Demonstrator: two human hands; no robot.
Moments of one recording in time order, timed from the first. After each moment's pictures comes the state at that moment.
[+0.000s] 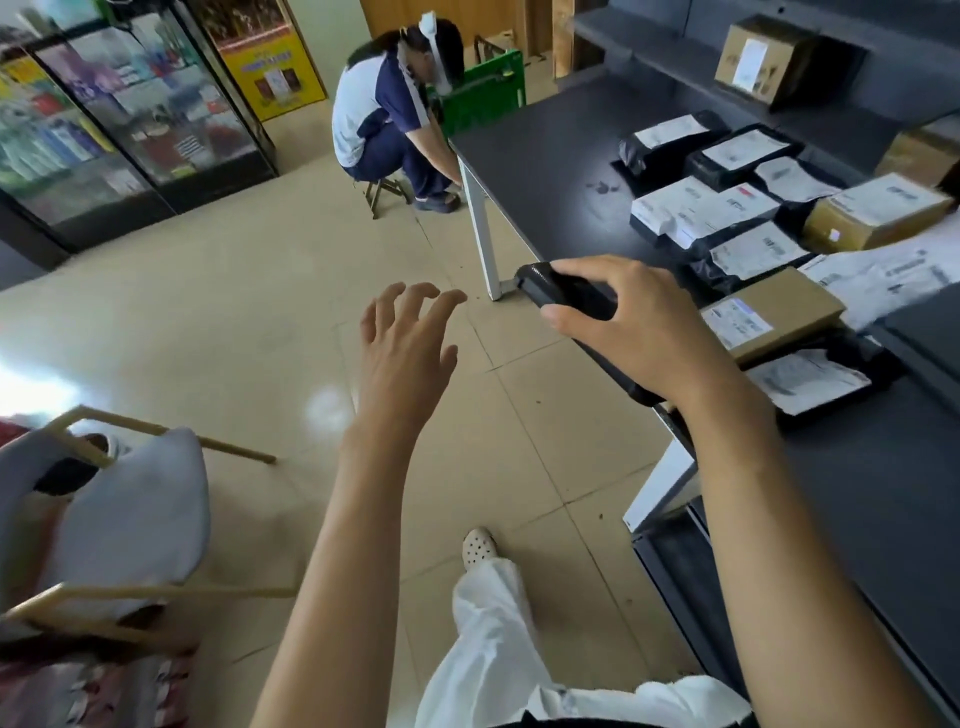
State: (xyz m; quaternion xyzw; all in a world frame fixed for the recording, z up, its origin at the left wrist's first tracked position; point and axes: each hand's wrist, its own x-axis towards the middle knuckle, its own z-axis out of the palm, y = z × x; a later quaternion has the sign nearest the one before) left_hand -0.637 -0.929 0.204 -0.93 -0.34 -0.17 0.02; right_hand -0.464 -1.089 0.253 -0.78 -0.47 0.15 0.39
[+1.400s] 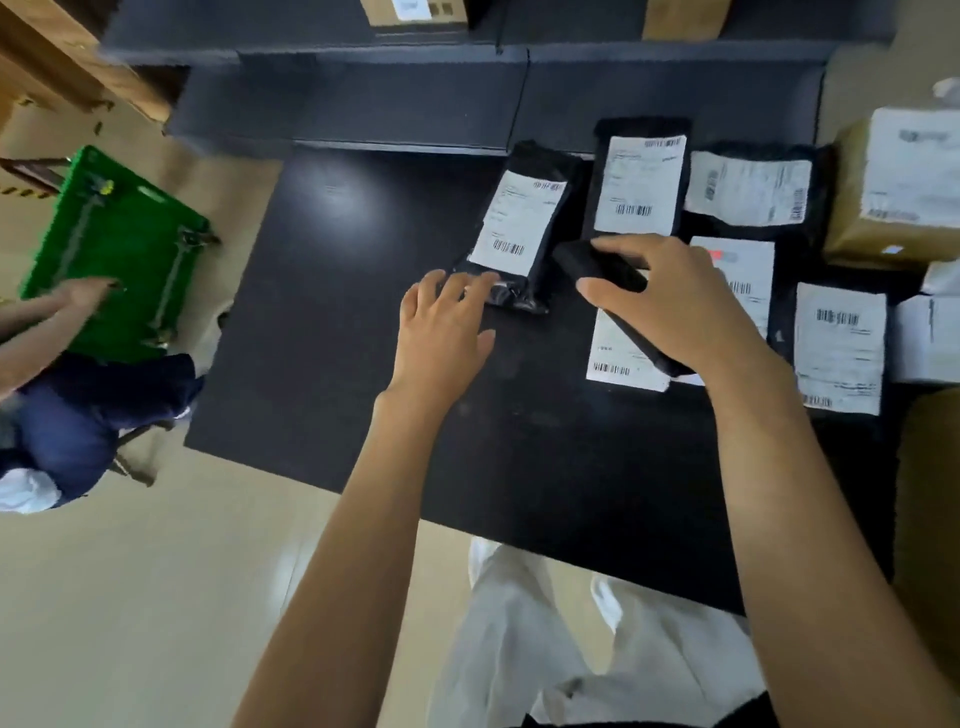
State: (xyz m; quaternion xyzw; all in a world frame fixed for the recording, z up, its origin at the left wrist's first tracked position) left_hand 0.043 -0.501 0.106 -0.99 0.11 0.06 -0.03; right_hand 0.041 -0.731 0.137 -0.90 0.04 0.12 0.42
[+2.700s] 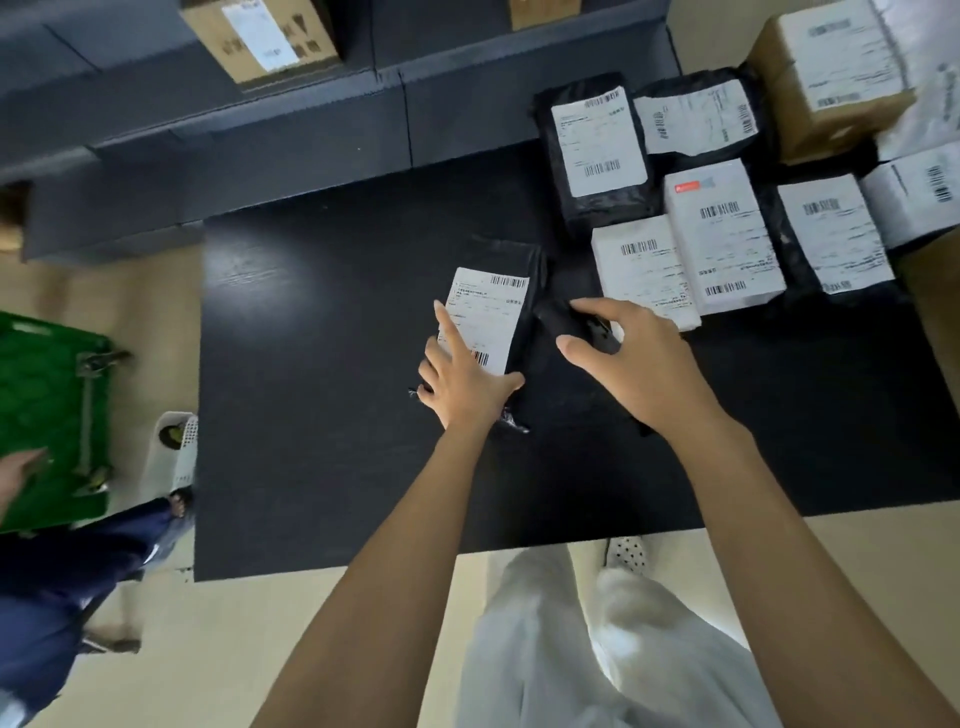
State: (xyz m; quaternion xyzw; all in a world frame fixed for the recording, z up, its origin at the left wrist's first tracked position) left_hand 0.055 -0.449 -0.003 -0.95 -0.09 0.22 -0.21; right_hand -0.021 -0.604 0.102 -0.85 0.25 0.08 0.46
